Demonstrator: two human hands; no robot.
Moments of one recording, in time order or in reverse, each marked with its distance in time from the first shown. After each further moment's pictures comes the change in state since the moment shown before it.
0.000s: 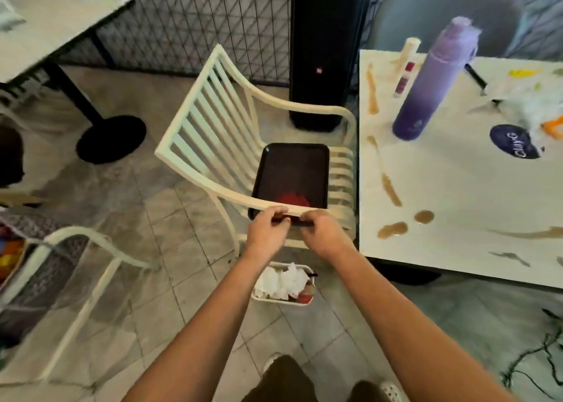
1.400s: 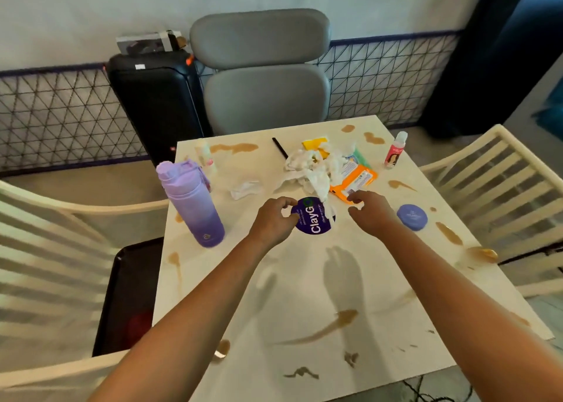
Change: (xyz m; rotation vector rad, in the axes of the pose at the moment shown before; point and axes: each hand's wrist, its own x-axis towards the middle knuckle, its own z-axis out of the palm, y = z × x) left_hand 0.079 0.385 0.362 0.267 -0.385 0.412; right_hand 0.014 0.368 -0.455 0.011 0.447 0.384
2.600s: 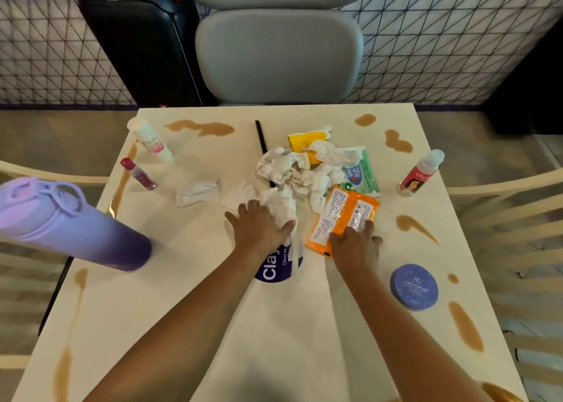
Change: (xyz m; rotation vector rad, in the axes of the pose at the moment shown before) left_hand 0.187 -0.015 0.132 0.690 0.075 -0.343; right_hand 0.160 0.114 0.070 -0.199 -0.094 0.184
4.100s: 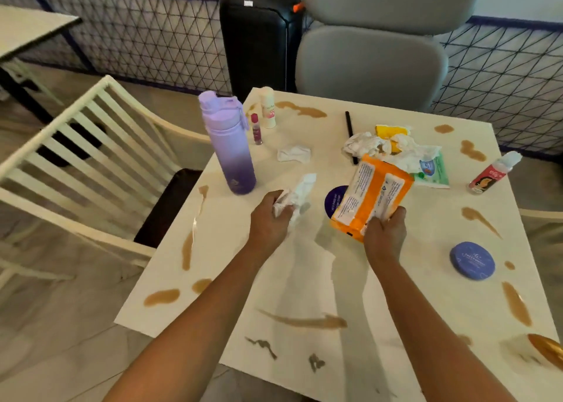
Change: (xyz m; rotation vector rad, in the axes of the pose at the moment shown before) left_hand -0.180 -0.134 -0.029 -1.114 0.345 -0.149; right_hand -0.153 -0.059 -0.002 0.844 0.145 -0.136
